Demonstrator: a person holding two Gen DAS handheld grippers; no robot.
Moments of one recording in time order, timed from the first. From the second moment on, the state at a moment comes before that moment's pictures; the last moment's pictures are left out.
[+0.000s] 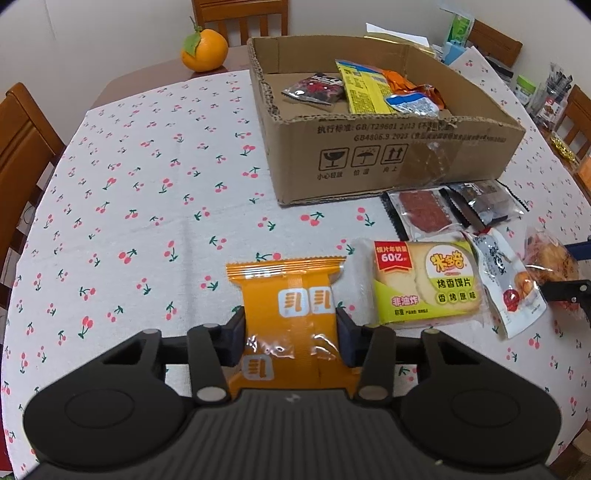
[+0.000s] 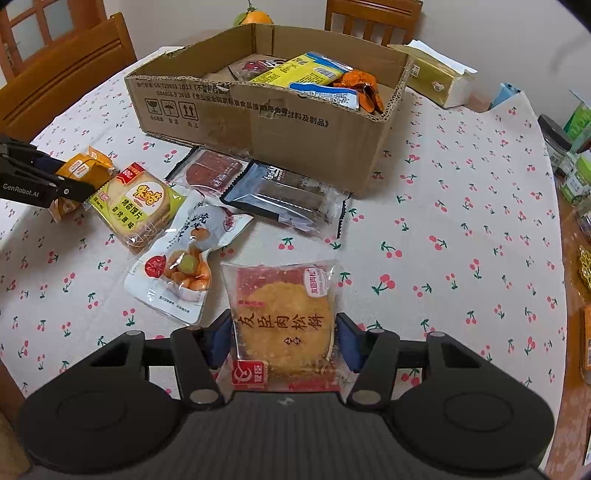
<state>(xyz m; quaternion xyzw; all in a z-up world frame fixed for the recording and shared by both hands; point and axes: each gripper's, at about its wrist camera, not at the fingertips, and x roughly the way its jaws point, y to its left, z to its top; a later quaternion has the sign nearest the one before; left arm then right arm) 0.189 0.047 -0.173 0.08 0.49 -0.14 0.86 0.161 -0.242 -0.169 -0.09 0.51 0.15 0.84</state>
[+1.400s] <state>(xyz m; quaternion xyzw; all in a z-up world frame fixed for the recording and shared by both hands) 0.266 -0.014 -0.055 0.09 0.42 -0.22 0.88 0.215 -0.205 -0.054 -0.08 0.42 0.19 0.88</state>
